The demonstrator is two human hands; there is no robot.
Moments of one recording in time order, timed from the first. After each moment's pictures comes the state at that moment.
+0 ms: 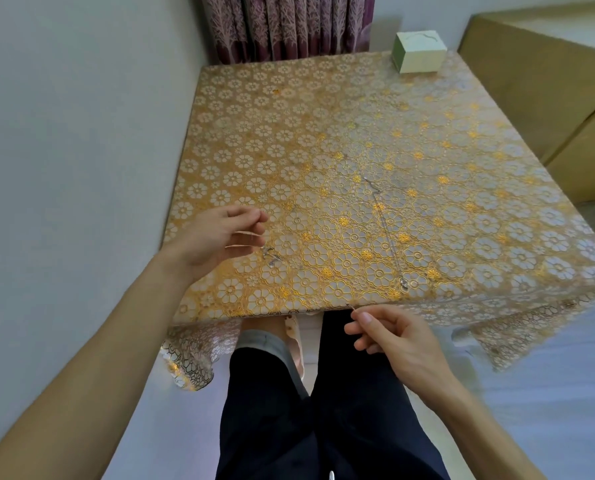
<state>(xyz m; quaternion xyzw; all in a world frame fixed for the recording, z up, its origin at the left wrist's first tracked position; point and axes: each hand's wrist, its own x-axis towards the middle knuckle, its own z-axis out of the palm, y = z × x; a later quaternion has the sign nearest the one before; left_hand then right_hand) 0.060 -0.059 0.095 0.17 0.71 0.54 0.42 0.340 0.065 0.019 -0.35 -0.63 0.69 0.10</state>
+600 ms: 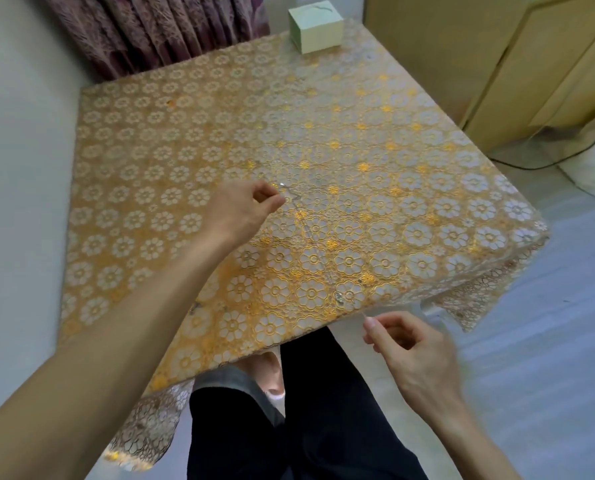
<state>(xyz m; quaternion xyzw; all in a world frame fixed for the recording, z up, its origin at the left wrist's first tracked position) 0.083 0.134 0.064 0.46 0.83 0.27 0.15 0.390 0.113 0.007 -0.48 -0.64 0.54 0.25</state>
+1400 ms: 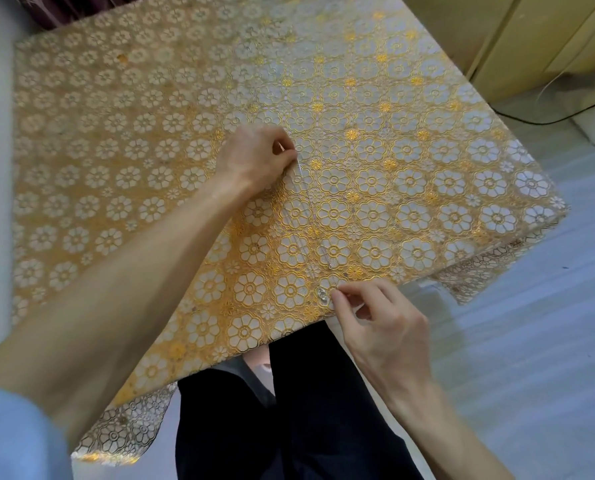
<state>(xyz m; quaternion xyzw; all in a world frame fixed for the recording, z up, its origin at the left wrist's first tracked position) 0.077 0.232 0.025 0.52 0.83 0.17 0.08 0.357 0.136 -0.022 -0.45 -0.79 0.29 0.31</state>
